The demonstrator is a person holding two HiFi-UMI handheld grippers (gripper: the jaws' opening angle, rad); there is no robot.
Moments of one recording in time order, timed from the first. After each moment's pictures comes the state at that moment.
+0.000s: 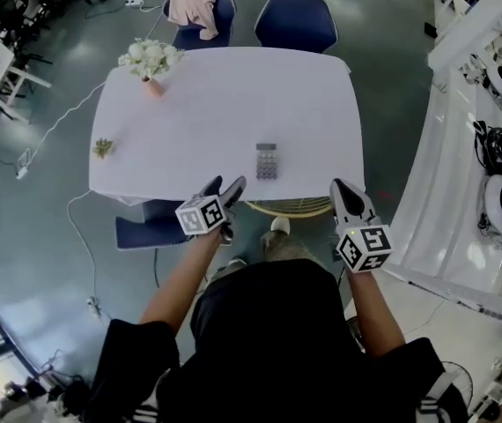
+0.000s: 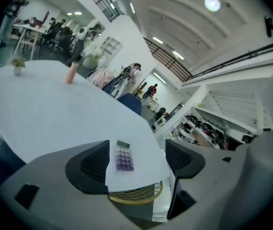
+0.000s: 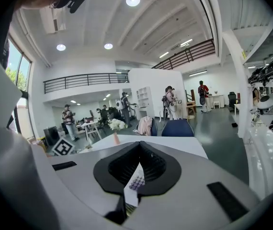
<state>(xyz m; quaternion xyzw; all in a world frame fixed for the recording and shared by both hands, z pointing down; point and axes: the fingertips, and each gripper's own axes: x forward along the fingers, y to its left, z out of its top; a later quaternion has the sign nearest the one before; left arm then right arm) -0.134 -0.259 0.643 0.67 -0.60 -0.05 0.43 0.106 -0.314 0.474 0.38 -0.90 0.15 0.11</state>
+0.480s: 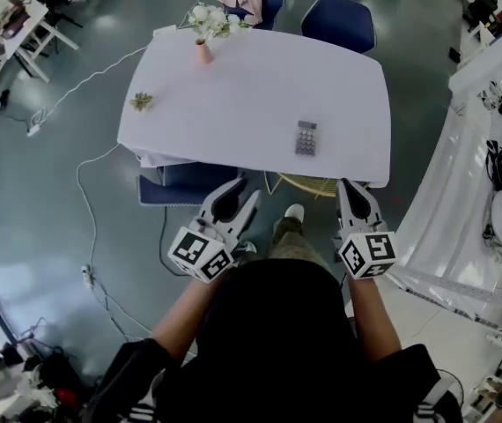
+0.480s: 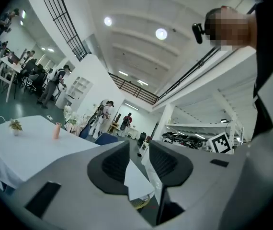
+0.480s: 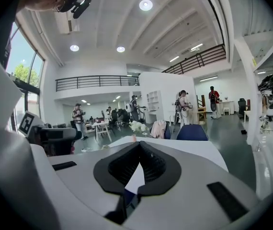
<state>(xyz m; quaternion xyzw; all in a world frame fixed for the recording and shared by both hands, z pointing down) -0.146 -0.084 0.429 0.77 -0.60 -0.13 0.19 0.019 -0.188 0.435 0.34 -0.93 0.11 0.10</state>
